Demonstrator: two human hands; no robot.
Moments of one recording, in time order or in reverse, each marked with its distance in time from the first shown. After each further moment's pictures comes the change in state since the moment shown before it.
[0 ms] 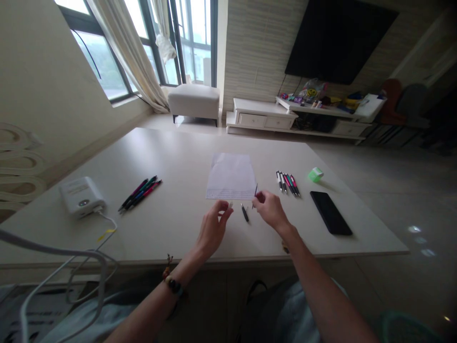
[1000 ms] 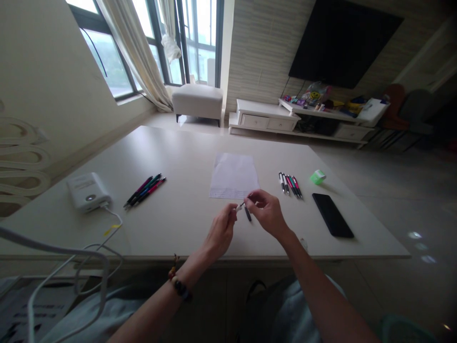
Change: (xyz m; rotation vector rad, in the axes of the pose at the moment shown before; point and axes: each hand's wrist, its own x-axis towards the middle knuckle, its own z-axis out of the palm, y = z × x) left_hand -0.013 0.013 0.001 -0.033 -0.108 0.009; right_hand -0.022 -0.040 0.000 0.414 -0.018 -0.256
